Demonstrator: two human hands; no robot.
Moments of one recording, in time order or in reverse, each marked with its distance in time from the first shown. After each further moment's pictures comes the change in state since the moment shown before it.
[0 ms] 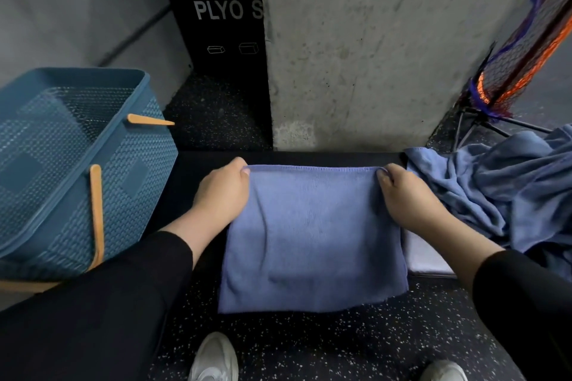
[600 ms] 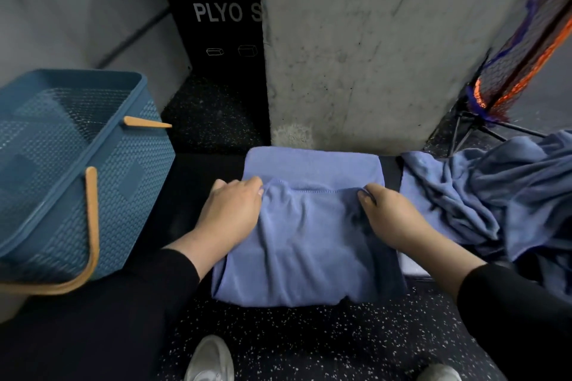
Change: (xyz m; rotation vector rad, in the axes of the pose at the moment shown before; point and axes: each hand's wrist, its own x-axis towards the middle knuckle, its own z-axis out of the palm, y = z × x) left_hand -0.020 0.004 0.022 0.218 0.058 0.370; right_hand -0.018 -0.011 0.012 -0.092 -0.098 -0.104
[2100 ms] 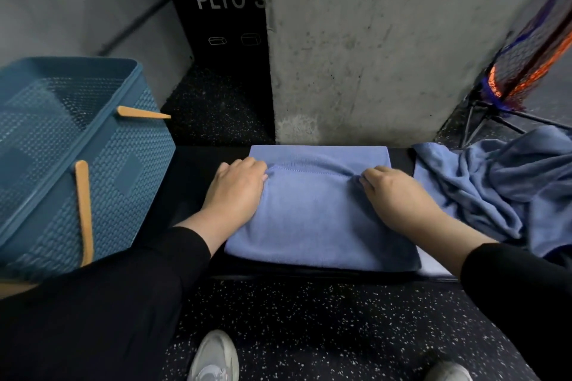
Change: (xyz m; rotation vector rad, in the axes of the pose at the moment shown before) left_hand 0.026 -0.010 0.014 0.041 0.057 -0.002; right_hand 0.038 0.023 0.018 -0.260 0.191 -0.363
